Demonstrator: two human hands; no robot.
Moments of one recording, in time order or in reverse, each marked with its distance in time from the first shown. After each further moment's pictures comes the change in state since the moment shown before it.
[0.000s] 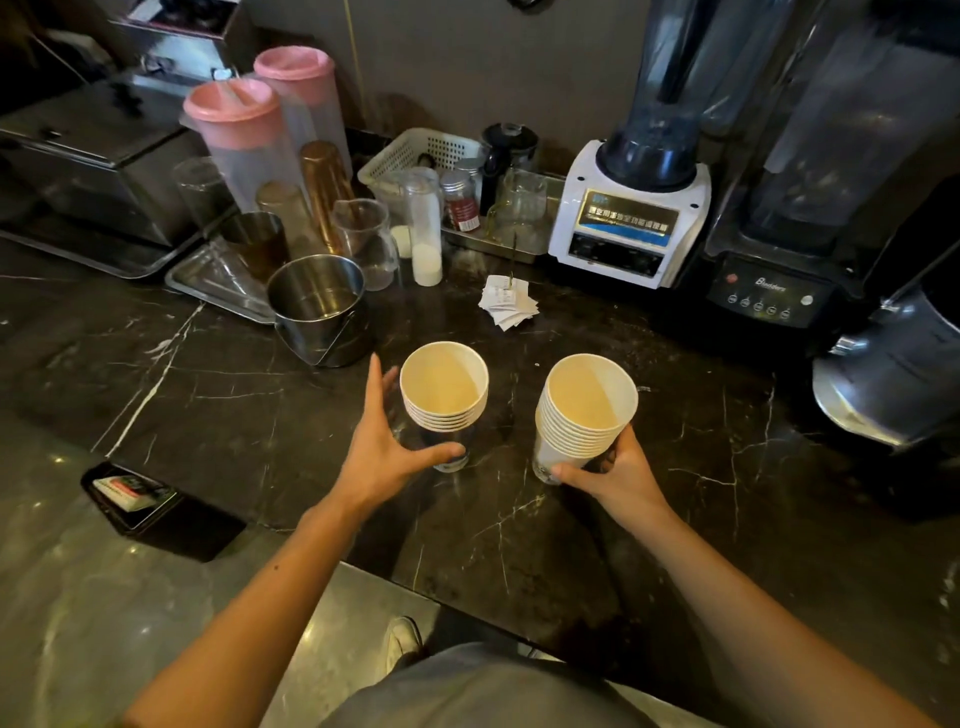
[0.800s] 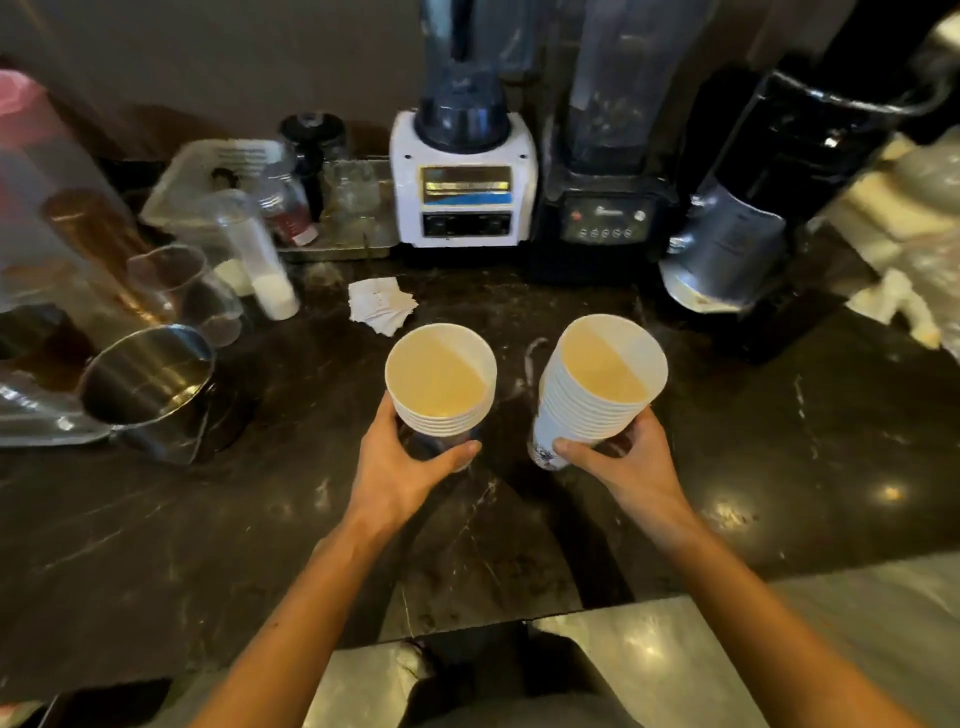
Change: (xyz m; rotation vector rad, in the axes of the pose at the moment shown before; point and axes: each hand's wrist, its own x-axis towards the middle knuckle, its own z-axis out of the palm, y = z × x) left_hand 0.027 0.036 0.051 -0.092 -0.314 0.153; right_hand -0.078 -0.026 -0.006 0.104 0.500 -0.052
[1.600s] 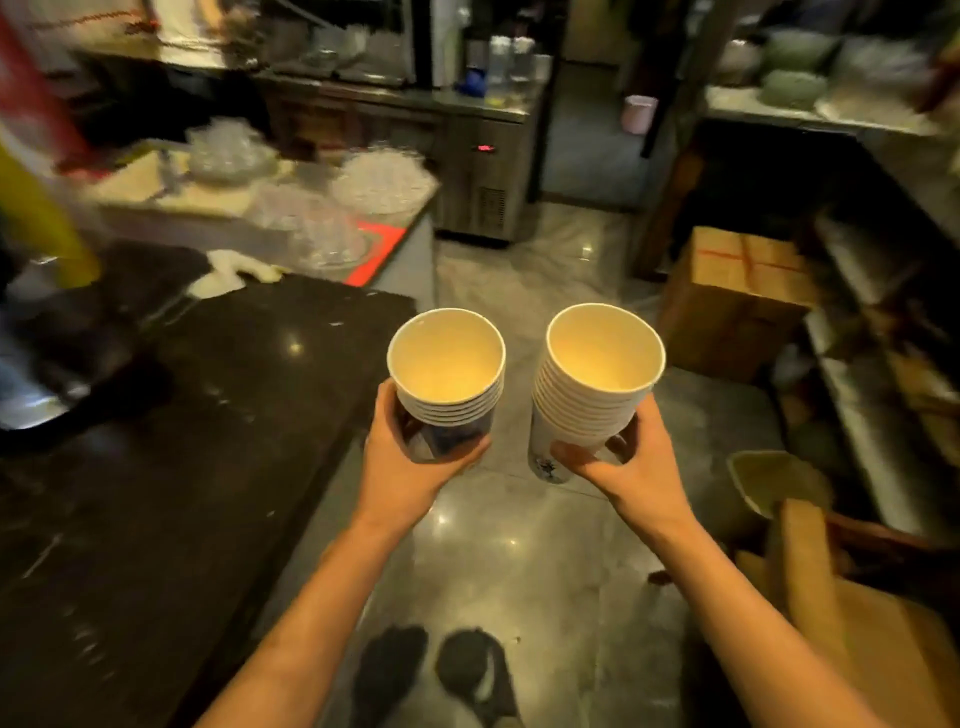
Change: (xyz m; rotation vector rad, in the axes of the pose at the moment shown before) left_hand -0.261 0.142 0.413 -0.195 -1.100 0.427; right_hand -0.420 0.066 -0.309 -0.037 1.174 0.071
